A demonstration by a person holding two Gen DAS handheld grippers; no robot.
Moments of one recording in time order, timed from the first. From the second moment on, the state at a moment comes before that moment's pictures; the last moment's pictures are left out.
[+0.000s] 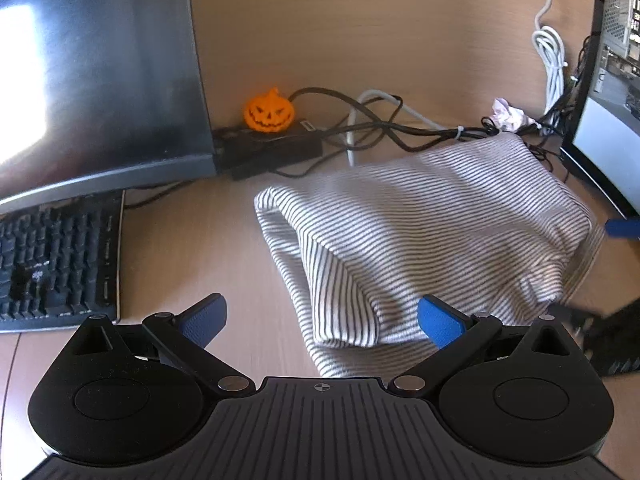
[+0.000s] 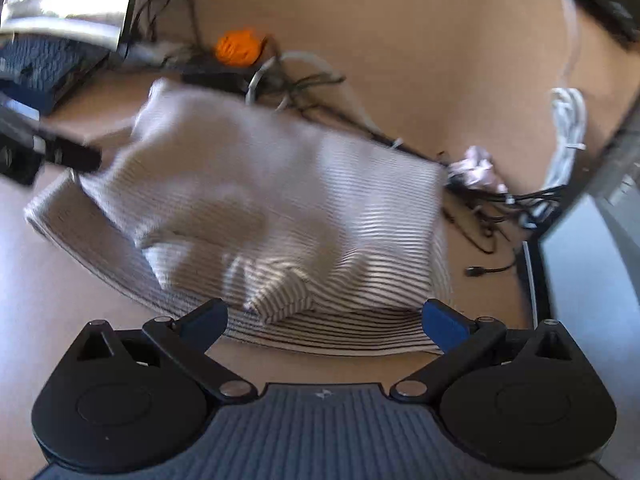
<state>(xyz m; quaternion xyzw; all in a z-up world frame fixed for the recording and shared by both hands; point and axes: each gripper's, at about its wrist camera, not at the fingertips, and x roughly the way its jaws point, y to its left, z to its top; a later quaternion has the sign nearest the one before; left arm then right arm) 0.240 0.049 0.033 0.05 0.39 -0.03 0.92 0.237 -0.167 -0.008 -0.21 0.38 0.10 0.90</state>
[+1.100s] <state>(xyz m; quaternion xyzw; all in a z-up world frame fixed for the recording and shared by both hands) 0.343 -0.002 0.057 0.12 0.35 -0.02 0.93 0.285 -0.179 0.030 -0.12 0.30 0.14 0.94</state>
